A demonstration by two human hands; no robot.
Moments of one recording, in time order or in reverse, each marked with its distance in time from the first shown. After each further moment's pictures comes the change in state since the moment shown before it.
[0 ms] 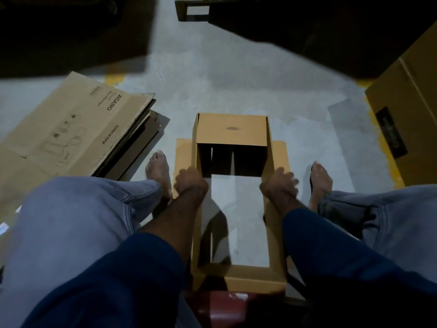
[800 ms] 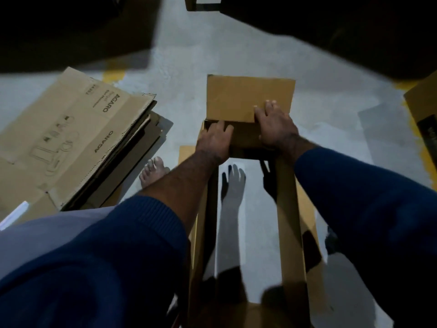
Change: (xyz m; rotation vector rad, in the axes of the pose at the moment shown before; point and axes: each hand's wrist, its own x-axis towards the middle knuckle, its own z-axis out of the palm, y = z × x) left_hand 0.142 0.079 -0.043 0.219 0.266 0.584; right_hand 0.152 -0.150 -0.063 -0.427 0.252 -0.766
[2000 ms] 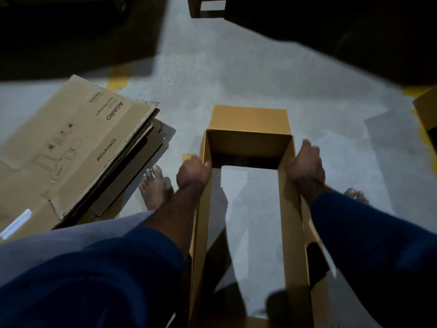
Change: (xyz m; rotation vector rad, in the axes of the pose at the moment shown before) left_hand -0.031 -0.035 0.047 -0.340 -0.065 -0.675; right_hand -0.056 0.035 0.053 0.494 0.119 0.568
